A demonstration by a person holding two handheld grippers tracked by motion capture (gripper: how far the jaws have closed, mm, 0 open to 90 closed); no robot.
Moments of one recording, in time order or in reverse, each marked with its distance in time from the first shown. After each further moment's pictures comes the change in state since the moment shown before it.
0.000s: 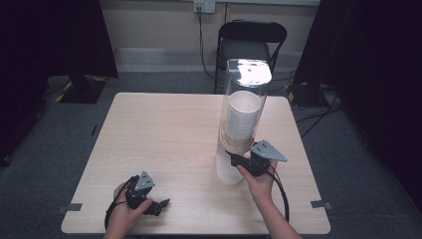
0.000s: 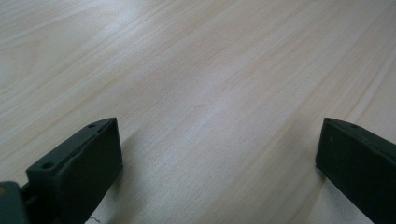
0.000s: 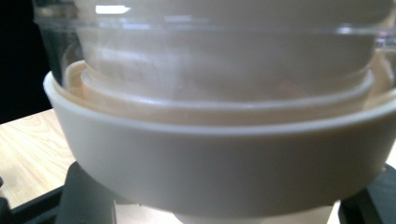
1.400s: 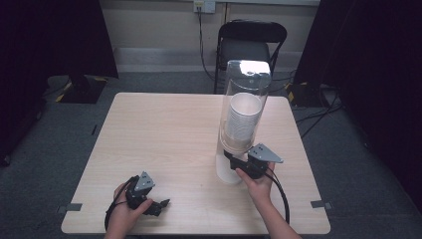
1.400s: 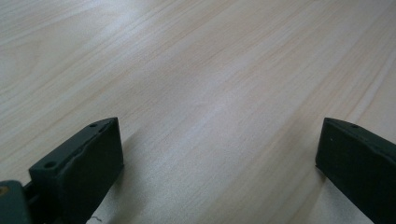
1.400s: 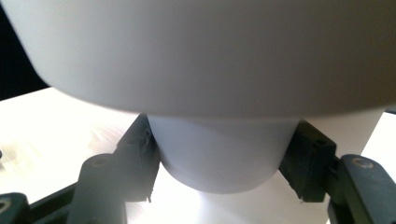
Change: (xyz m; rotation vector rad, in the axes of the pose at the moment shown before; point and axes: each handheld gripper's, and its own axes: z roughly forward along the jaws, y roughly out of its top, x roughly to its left) left arm 0.000 0.000 0.000 0.003 0.004 0.006; right arm 0.000 -0.018 0.005 0.063 0.015 -0.003
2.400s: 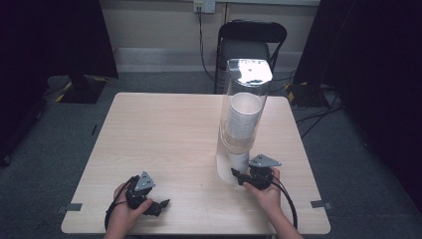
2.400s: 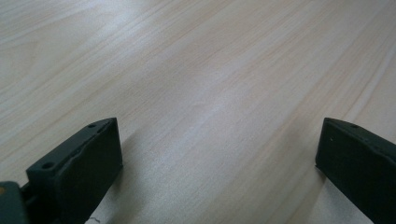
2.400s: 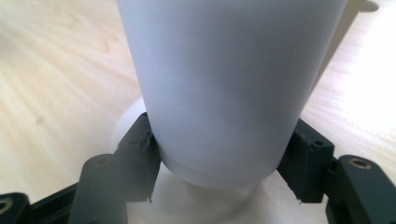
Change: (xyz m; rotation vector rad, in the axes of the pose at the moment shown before) left arm 0.000 0.000 0.000 0.001 -0.009 0.003; right arm -0.016 -0.041 -0.019 0.380 0.027 -0.023
